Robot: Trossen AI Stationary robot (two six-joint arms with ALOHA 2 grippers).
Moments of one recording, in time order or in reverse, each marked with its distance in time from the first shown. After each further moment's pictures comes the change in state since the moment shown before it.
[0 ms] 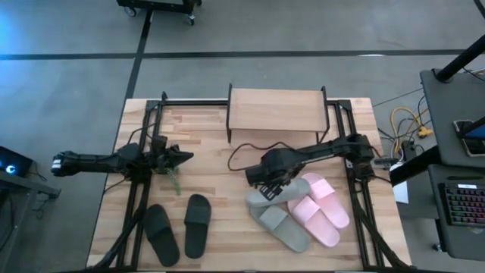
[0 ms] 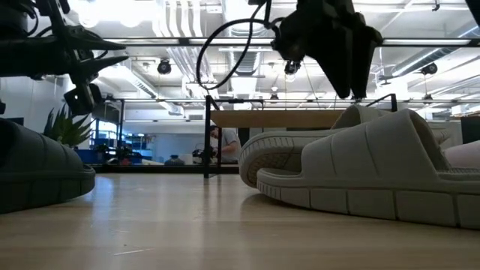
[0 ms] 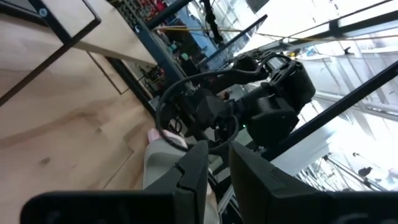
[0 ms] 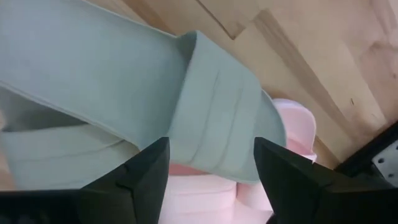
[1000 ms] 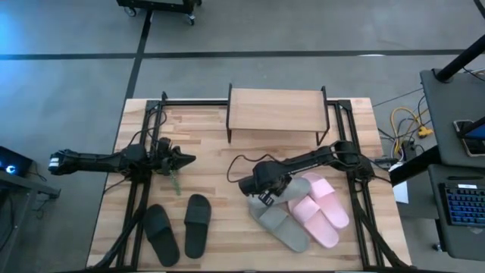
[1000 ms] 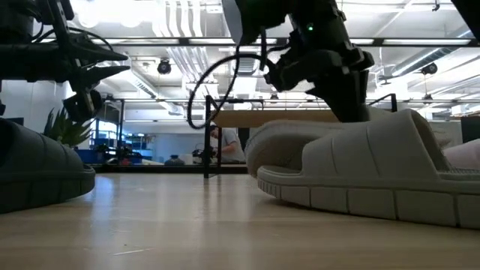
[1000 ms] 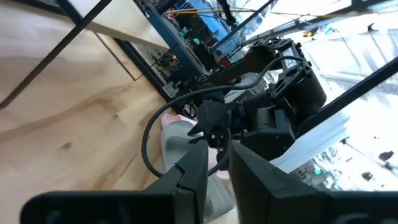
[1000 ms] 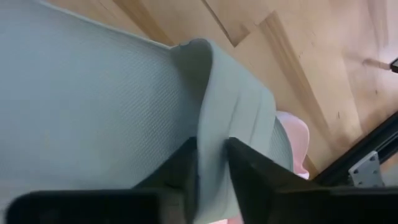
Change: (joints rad) left arm 0.000 0.061 -0.002 -0.017 0.020 0.045; right arm 0.027 0.142 0.005 -0.022 0.063 -0.062
